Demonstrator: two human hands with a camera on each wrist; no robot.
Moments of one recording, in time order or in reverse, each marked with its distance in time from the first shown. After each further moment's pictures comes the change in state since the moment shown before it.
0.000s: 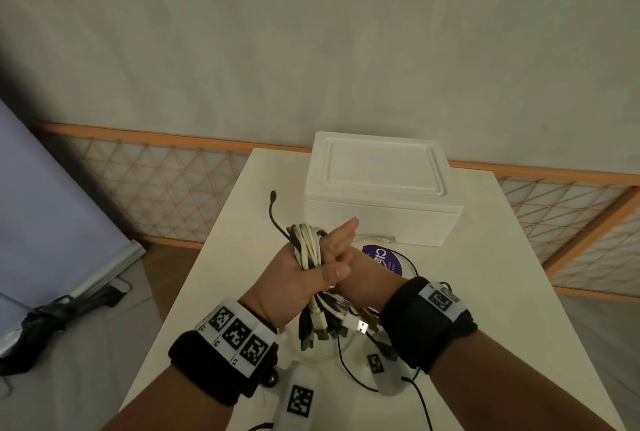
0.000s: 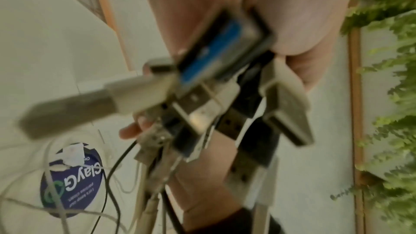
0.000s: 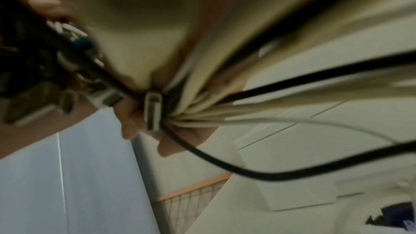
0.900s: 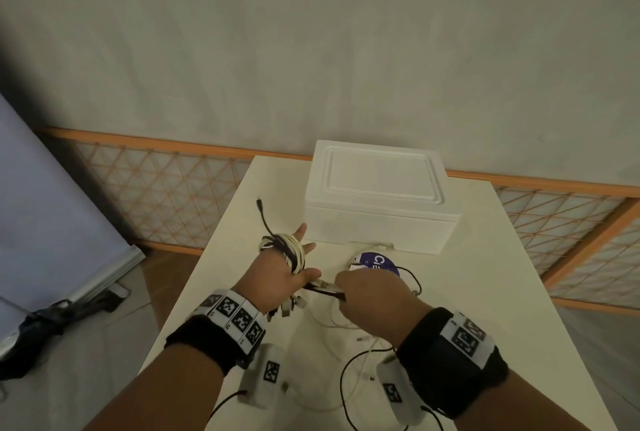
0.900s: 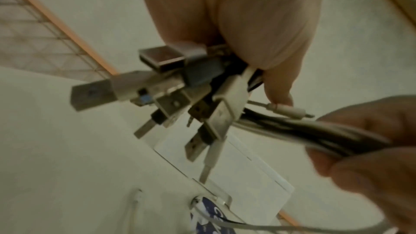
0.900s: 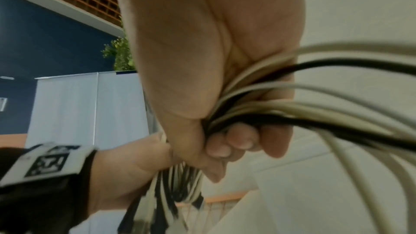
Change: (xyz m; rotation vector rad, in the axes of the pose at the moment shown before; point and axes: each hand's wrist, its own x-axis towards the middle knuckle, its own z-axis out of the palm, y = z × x) left_hand 0.020 -0.028 -0.051 0.851 0.067 -0.204; right_hand -0.020 0.014 0.005 -0.726 -0.010 0.063
